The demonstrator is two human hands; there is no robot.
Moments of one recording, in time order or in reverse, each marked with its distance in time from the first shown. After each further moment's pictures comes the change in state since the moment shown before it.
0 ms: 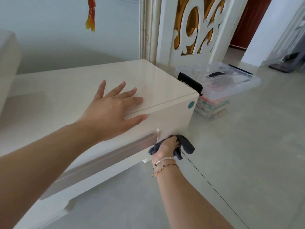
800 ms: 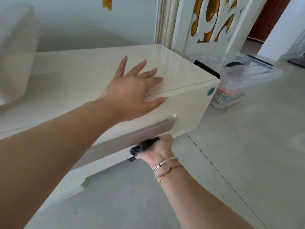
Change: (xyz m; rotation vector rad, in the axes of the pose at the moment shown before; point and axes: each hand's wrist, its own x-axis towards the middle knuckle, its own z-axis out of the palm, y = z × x) left_hand -0.006 -0.002 0.001 0.049 0.078 0.065; right_hand -0.177 -0.076 -0.005 0.180 -0.309 0.546
